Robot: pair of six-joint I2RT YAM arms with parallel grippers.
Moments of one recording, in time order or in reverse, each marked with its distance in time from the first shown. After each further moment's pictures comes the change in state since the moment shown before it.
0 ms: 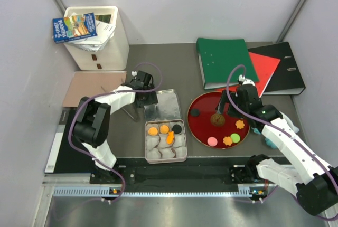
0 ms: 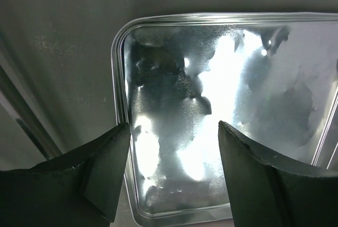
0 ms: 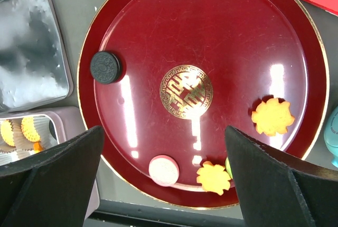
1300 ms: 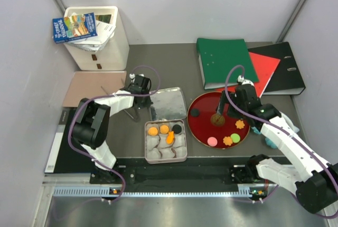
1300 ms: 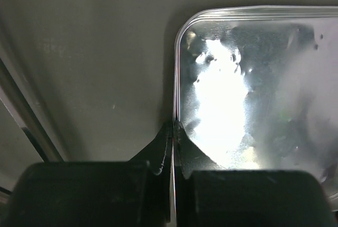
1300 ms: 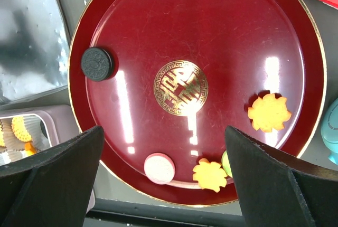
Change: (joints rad) left arm 0.011 -0.034 -0.112 0.137 -0.014 -0.005; right arm 0.000 0.023 0.002 -0.016 0.008 0.000
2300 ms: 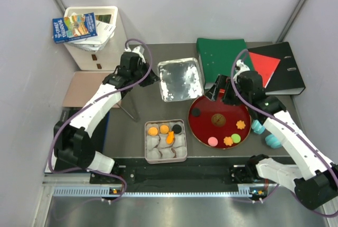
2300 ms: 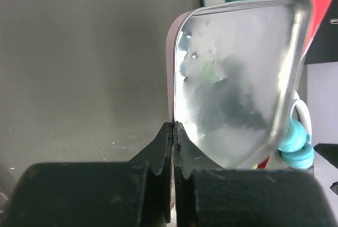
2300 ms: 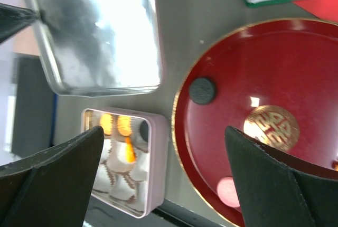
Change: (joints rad) left arm 0.000 -0.251 0.276 -0.116 0.306 -0.067; right arm 0.000 0.039 0.172 0.109 -0.241 0.031
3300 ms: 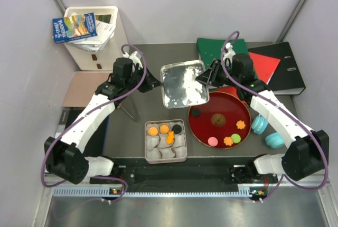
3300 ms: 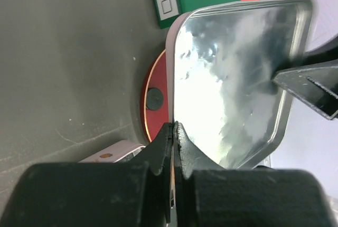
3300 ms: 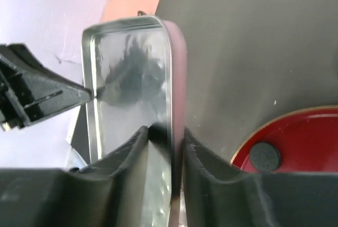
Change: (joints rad) left arm 0.000 -0.163 -0.110 0.040 0.184 -0.086; right arm -0.053 0.291 0.117 0.358 -0.294 0.079
